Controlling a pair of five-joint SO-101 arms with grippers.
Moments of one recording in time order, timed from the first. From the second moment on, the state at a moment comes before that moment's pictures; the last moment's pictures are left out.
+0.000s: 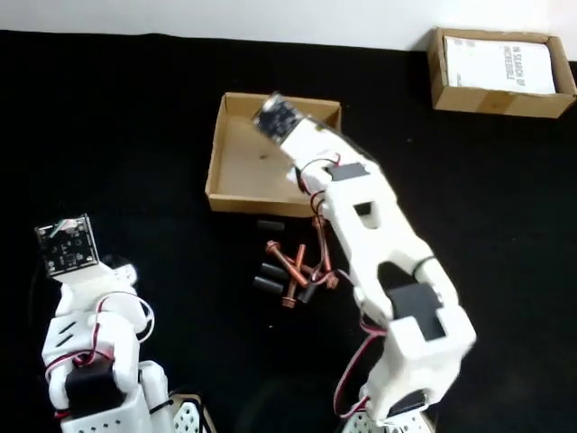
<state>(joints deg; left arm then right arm) -22.7 -102.5 79.5 67.2 3.6 -22.9 14.9 12.7 26.2 43.9</state>
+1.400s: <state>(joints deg) -27.2 -102.5 96.1 62.4 3.6 -41.9 -8.2 15.3 69.9 18.9</state>
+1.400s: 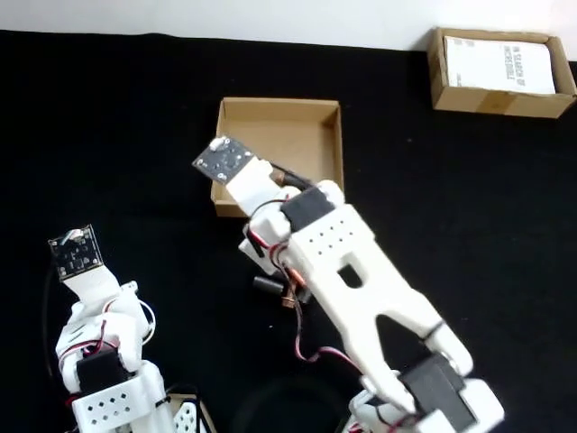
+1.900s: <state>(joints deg) -27.2 -102.5 96.1 62.4 3.6 -39.8 17.8 2.9 62.0 23.3</state>
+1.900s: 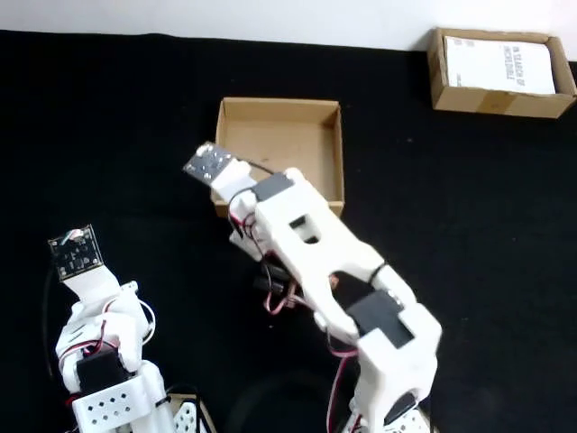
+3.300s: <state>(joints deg) -28.3 -102.5 96.1 62.4 3.6 -31.3 36.1 -45.1 82.0 6.8</state>
